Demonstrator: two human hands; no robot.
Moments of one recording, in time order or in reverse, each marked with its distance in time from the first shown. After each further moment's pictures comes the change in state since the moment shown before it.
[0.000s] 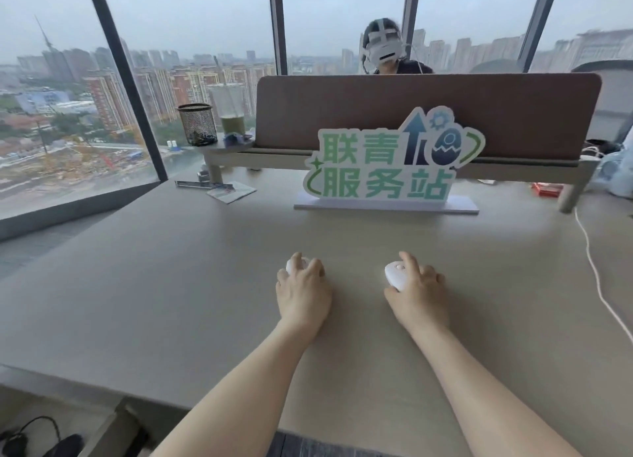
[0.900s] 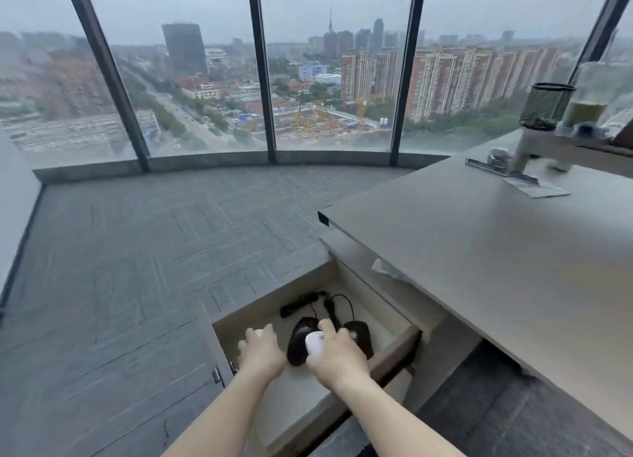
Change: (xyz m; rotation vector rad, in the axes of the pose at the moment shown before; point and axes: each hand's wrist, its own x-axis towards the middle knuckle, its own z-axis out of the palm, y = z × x) left_hand -0.268 -0.467 -0.163 0.028 -0.072 -1.036; right_hand -0.385 -0.359 0.209 -0.024 -1.031 -0.672
